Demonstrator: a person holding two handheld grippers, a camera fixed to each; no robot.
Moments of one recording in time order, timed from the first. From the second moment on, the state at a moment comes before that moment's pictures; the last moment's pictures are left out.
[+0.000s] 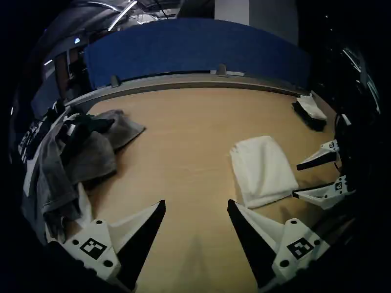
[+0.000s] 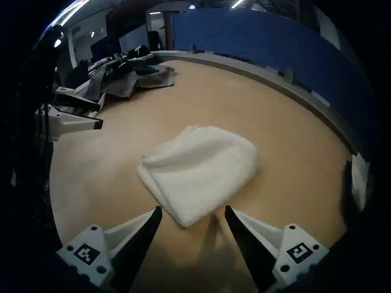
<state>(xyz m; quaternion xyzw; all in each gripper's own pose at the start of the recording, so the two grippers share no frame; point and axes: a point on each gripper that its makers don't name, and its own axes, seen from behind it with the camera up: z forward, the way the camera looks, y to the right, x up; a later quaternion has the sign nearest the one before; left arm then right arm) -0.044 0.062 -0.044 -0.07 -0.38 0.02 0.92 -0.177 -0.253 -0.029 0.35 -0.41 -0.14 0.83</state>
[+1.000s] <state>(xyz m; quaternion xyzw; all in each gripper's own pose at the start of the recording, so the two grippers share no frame) -0.030 0.011 -0.046 0.03 -0.35 0.00 0.94 -0.197 -0.249 -0.044 0.35 -0.44 -0.13 0.82</state>
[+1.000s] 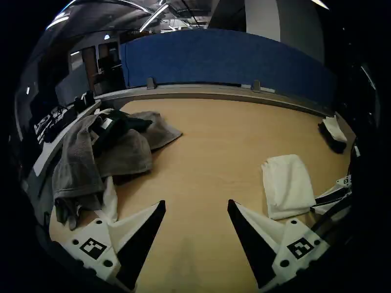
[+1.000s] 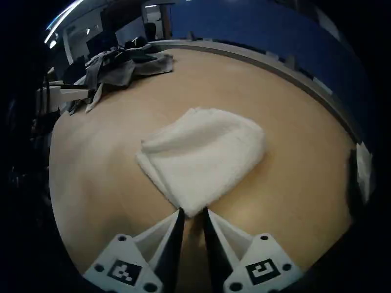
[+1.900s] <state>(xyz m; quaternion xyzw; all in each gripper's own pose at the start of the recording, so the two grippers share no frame) -0.025 0.008 -0.047 0.03 -0.34 0.00 0.94 -0.121 -0.260 -0.008 0.35 -0.36 -0.10 0.86</state>
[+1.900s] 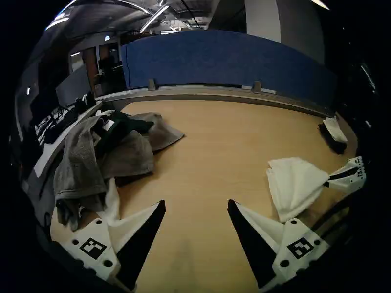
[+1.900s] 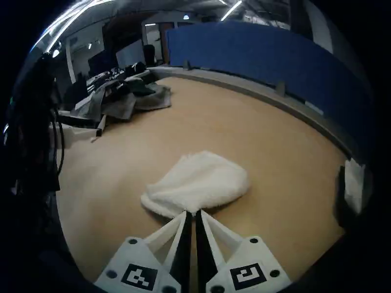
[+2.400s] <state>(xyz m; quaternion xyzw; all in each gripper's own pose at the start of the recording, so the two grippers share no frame) -0.011 0.013 -0.044 0.03 -0.33 0.00 0.94 -0.015 -0.254 0.012 0.36 -0.26 -0.09 0.89</state>
